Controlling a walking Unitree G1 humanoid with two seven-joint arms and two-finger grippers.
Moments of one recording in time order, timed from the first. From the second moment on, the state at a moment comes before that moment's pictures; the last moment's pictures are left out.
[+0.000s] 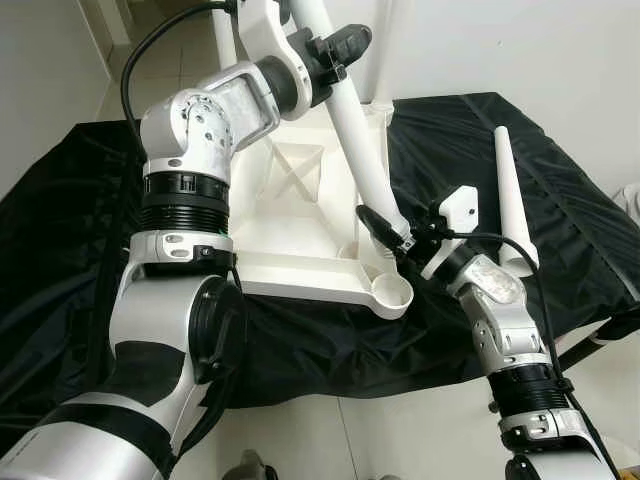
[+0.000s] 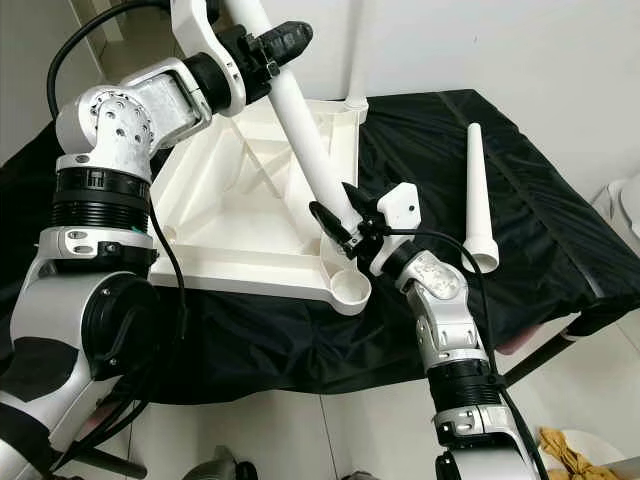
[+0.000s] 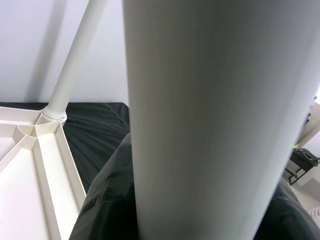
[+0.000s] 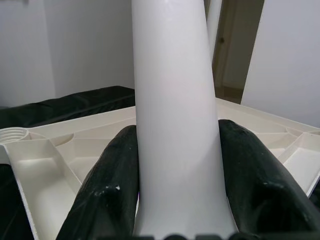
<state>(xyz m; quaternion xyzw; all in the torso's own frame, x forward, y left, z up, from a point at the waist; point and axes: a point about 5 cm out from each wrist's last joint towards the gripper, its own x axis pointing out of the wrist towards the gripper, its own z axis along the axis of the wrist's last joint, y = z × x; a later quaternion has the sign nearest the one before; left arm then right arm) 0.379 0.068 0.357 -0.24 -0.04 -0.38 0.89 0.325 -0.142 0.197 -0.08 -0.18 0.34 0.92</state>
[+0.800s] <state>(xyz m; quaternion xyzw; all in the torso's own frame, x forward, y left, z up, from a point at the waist) 0.341 0.034 0.360 -0.08 -0.08 -0.48 0.87 0.334 -0.162 0.197 -0.04 -0.06 0.36 0.93</state>
